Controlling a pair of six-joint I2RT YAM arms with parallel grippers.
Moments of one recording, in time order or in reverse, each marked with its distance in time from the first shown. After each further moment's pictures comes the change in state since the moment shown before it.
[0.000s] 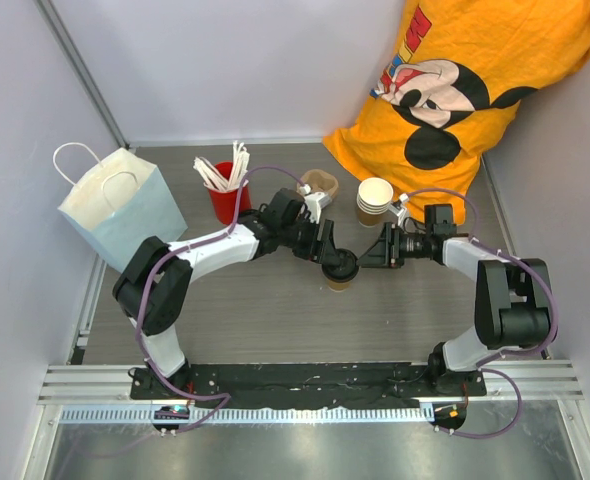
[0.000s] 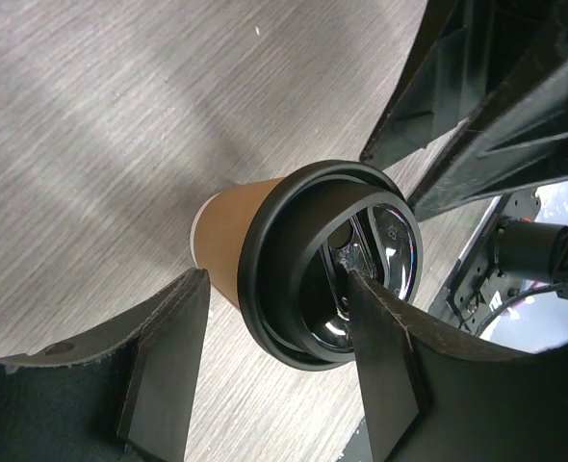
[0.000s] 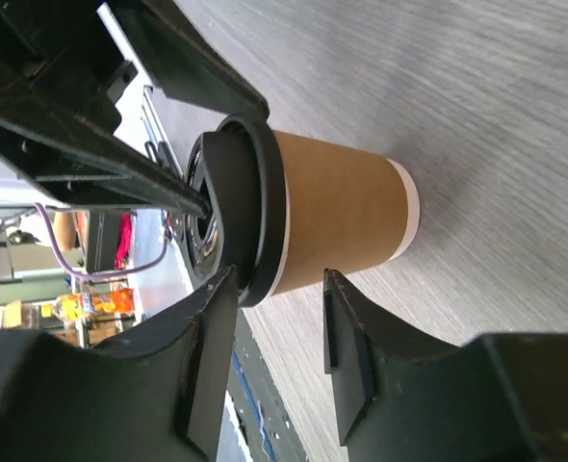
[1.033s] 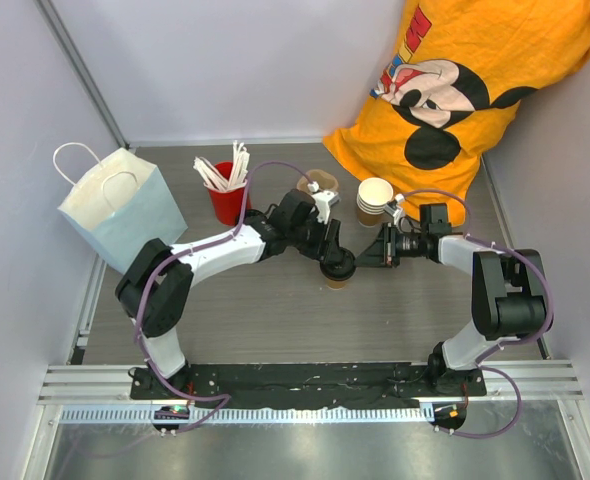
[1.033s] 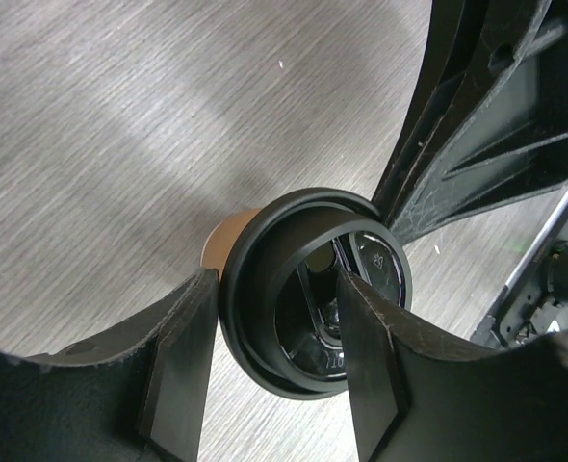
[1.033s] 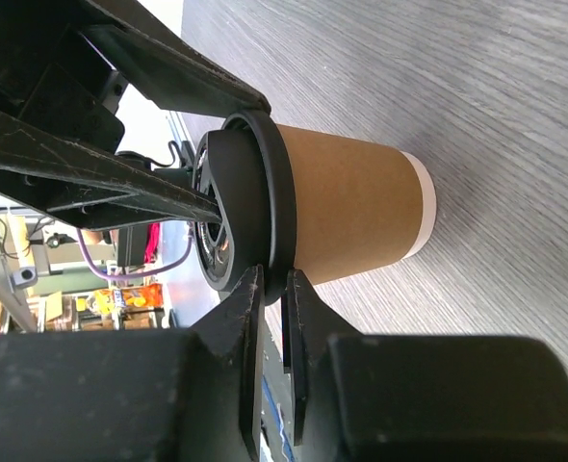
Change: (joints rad) left arm -0.068 0.002 0.045 -0.027 -0.159 0.065; right arm 0.029 0.071 0.009 0.072 -0.031 0.084
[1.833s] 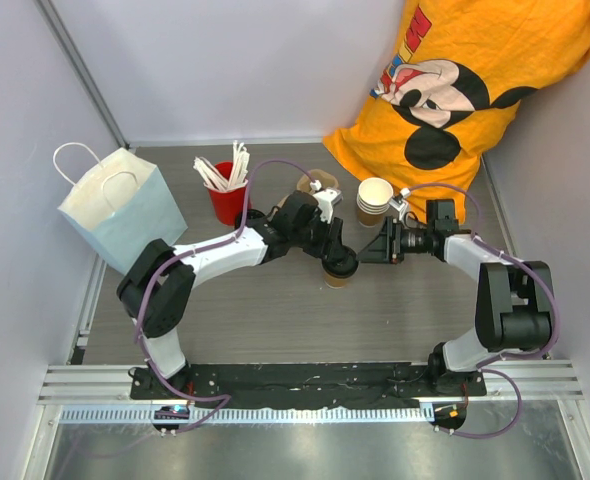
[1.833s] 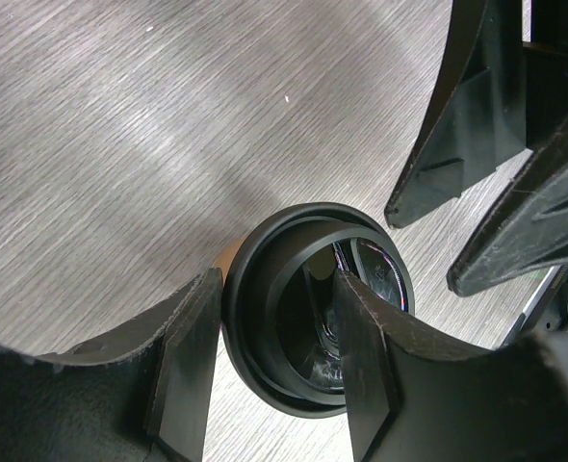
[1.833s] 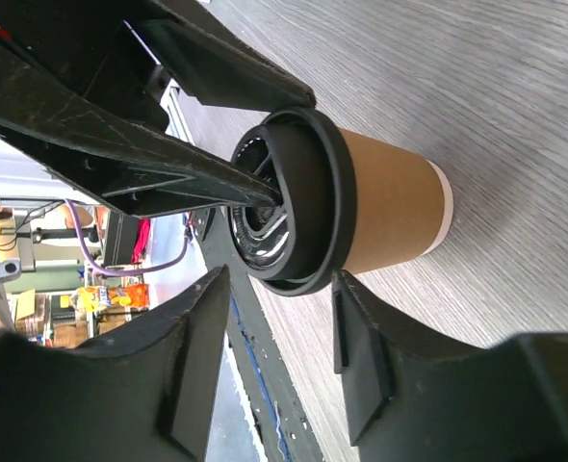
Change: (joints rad) left arm -0.022 0.004 -0.005 0.061 -0.067 0.015; right arm -0.028 -0.078 0.026 -0.073 -0.019 -0.051
